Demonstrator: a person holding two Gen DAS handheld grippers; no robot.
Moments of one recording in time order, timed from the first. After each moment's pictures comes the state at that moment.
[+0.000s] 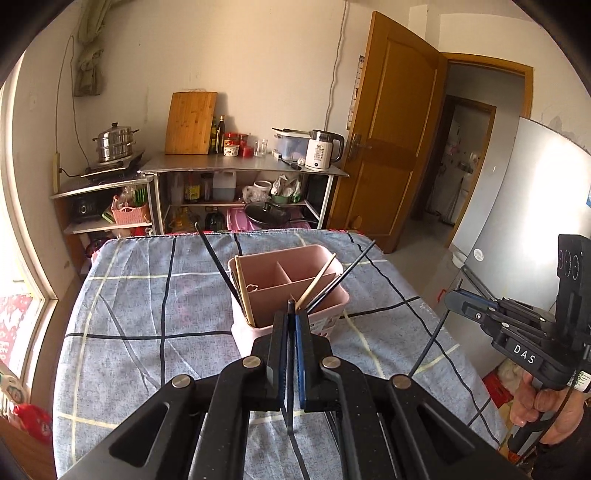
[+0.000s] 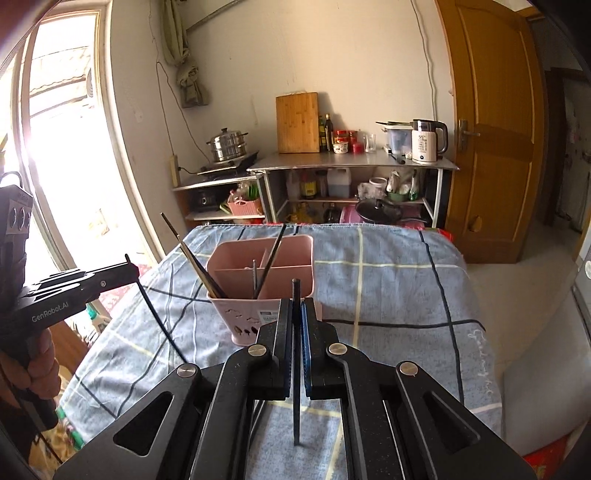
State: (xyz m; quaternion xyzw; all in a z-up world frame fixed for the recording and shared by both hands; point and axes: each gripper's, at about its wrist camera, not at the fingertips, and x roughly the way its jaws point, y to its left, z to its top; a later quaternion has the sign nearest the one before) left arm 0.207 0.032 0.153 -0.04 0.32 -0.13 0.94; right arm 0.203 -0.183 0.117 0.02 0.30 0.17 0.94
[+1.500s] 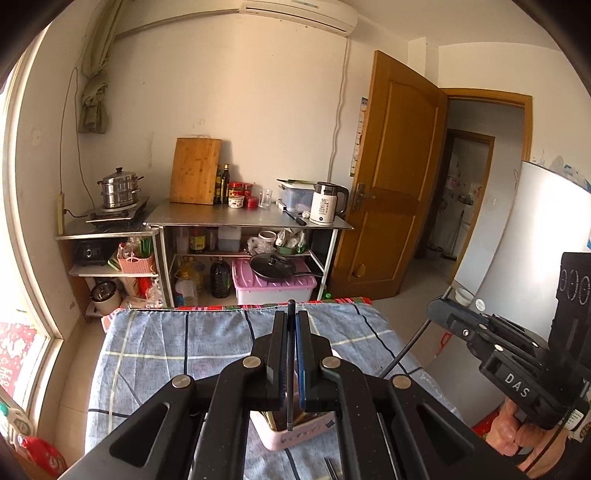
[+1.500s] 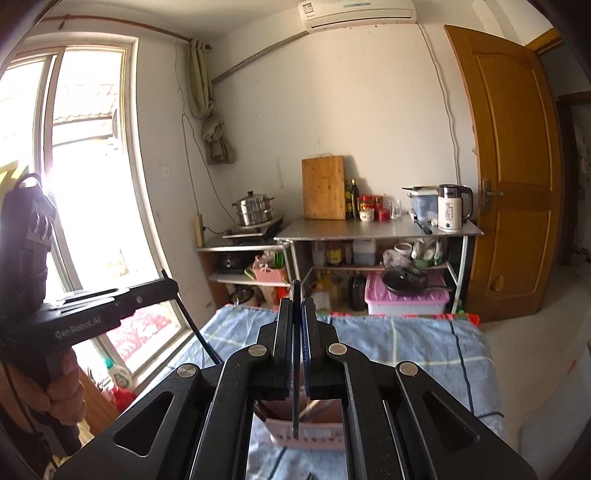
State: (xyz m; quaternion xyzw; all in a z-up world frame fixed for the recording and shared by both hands) left arm 0.264 0.058 0.262 -0.05 0.25 -0.12 0.96; right arm 0.249 -0.144 0.209 0.04 0.18 0.21 0.96
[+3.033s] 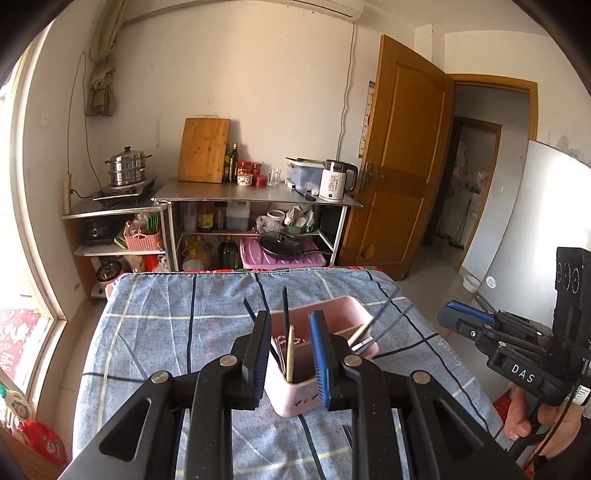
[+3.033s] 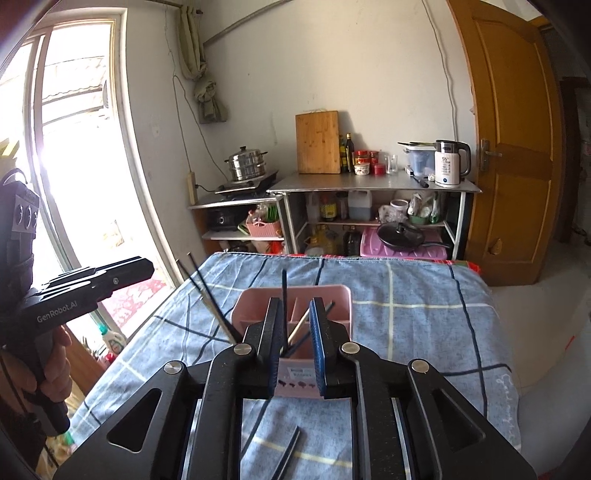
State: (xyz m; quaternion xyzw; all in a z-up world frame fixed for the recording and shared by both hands) left arm 0.232 0.067 0.183 -0.05 0.27 -0.11 0.96; right arm 0.234 -0.154 0.139 0.03 0.26 0.20 0.94
